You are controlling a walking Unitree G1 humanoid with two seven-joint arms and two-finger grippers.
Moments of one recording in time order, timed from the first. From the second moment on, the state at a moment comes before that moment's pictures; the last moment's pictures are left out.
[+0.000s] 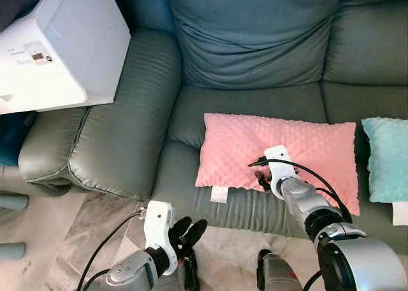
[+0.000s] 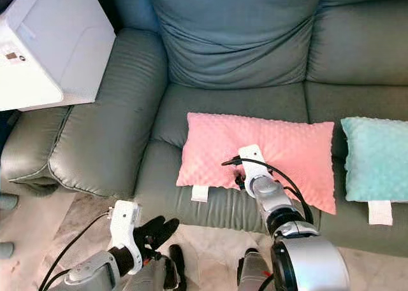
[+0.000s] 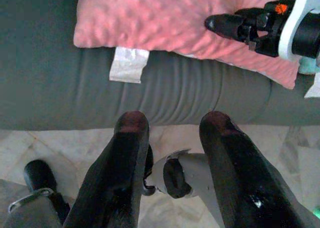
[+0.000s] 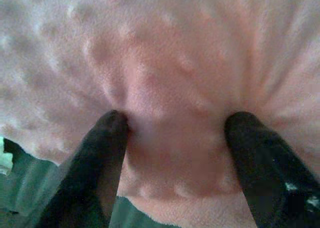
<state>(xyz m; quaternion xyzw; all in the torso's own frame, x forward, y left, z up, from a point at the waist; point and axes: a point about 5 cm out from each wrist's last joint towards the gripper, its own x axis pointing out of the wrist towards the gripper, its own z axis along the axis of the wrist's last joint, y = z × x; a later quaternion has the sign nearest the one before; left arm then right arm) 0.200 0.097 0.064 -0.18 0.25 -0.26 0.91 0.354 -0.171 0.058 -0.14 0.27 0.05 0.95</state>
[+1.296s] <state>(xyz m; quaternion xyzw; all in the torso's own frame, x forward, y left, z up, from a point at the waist) 0.197 0.097 0.067 -0.18 0.25 -0.26 0.92 0.368 -0.137 0.079 -0.05 0.20 0.11 0.97</state>
